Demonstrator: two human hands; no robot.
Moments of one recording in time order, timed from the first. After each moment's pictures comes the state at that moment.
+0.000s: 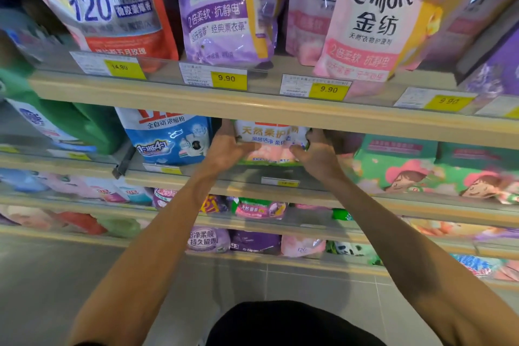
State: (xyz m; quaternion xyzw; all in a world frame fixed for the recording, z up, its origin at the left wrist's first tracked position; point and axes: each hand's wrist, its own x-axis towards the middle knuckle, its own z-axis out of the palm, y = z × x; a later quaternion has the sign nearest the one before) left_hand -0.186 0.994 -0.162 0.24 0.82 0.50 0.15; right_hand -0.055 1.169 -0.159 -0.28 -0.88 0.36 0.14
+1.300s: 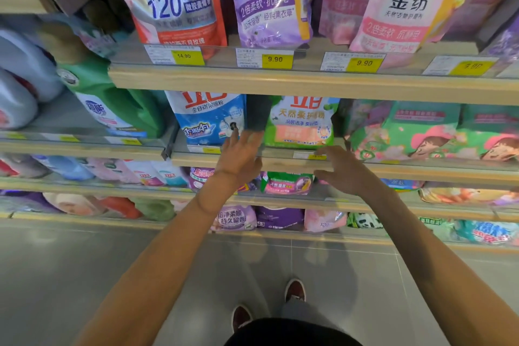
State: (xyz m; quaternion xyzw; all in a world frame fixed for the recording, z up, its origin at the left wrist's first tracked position) left_hand -0.140 0.890 -0.151 0.39 0.91 0.11 0.10; right_hand 0.018 1.089 -0.127 -0.22 -0.94 0.24 -0.11
